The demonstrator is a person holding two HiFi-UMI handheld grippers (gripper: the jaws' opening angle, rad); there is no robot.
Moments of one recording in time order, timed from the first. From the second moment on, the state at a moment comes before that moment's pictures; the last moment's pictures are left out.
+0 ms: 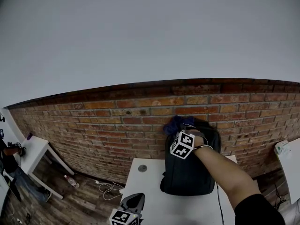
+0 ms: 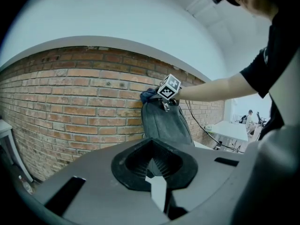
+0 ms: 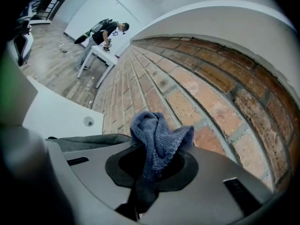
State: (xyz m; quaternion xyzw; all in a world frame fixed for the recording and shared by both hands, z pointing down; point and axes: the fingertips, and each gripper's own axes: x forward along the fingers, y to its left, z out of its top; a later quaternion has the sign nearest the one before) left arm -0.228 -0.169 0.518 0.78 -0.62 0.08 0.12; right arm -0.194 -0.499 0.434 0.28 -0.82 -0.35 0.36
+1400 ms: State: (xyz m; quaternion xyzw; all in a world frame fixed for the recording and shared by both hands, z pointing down) left arm -0.175 -0.192 0.527 0.82 -0.55 0.12 0.09; right arm 0.031 -0.549 0.432 0.41 -0.82 -0.13 0.37
